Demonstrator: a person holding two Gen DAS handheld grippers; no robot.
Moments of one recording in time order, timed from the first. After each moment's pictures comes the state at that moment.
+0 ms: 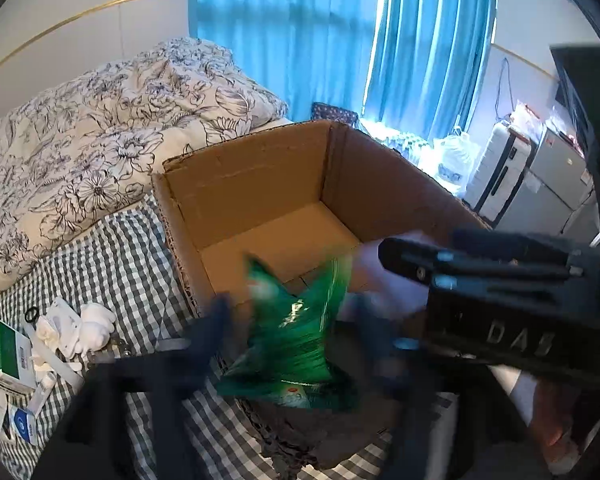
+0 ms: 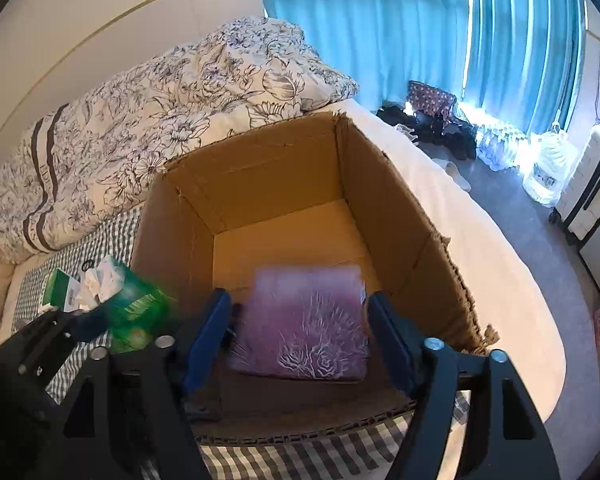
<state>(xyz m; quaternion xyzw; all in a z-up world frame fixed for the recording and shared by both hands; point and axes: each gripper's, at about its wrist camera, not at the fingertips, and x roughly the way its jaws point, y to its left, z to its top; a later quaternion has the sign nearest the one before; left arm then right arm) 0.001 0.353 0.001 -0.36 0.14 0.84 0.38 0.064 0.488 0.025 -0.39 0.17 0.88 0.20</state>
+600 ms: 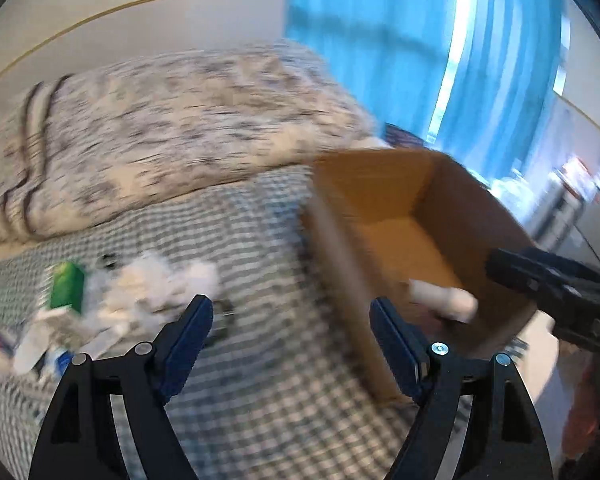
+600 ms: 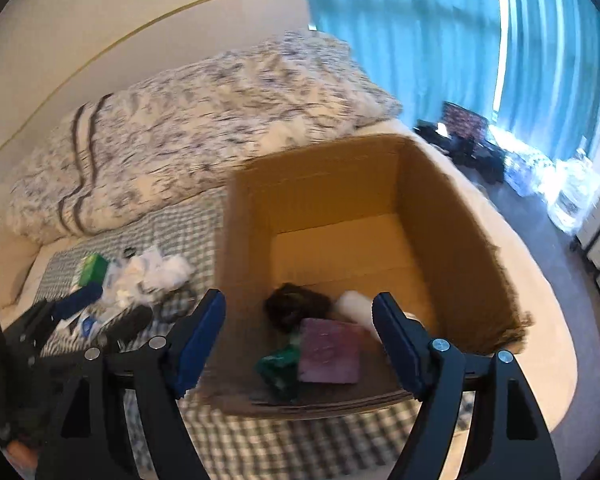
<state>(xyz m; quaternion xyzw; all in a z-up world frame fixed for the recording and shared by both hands) -0.028 0.222 0.020 -0.38 0.07 0.89 0.25 0.058 0.406 0.052 -0.38 0.14 0.91 0.12</state>
